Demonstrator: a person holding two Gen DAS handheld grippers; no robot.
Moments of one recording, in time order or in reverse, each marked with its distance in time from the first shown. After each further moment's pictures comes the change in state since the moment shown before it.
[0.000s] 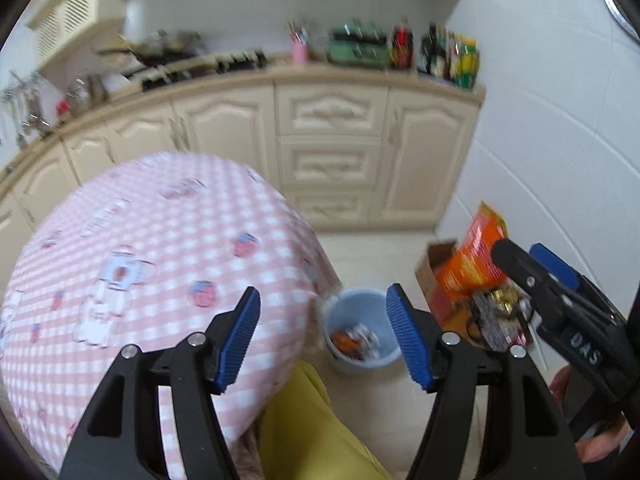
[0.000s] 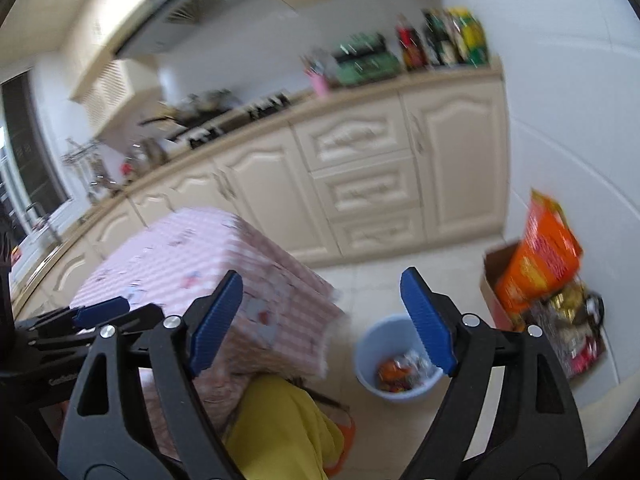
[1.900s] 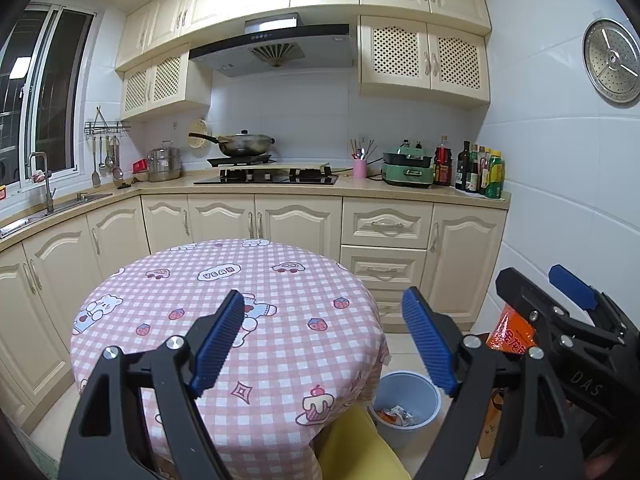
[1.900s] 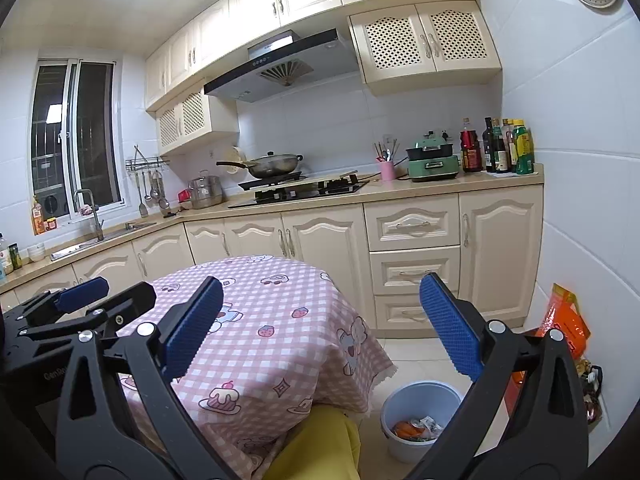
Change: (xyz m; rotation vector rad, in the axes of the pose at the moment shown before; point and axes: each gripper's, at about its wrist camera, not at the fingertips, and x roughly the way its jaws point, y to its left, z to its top) left arm -0.169 0.040 -0.059 -0.088 -0.401 0.161; right arm -0.107 0.093 -0.016 -0.166 -0.237 0.119
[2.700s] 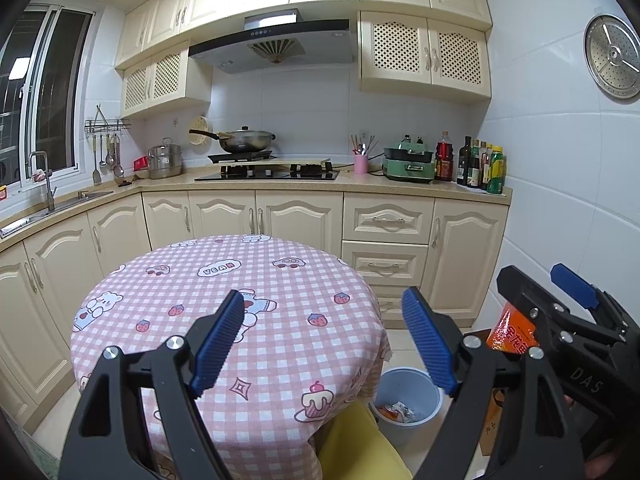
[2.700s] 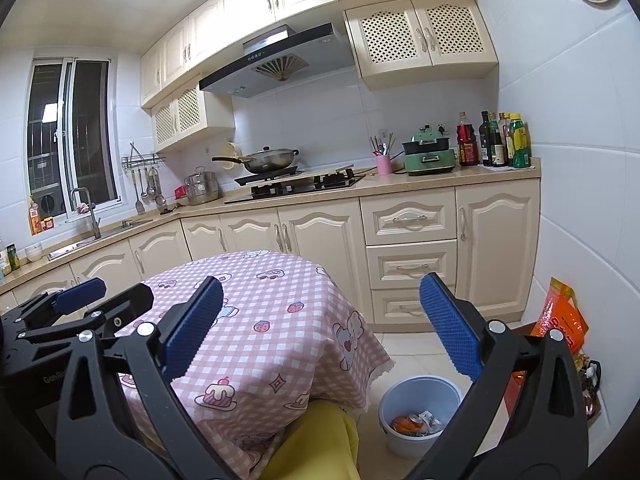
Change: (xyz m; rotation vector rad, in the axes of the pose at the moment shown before) left arm 0.002 0.002 -0.003 0.002 0.014 0.003; right arm 0.000 -0.005 -0.003 0.005 0.016 -0.015
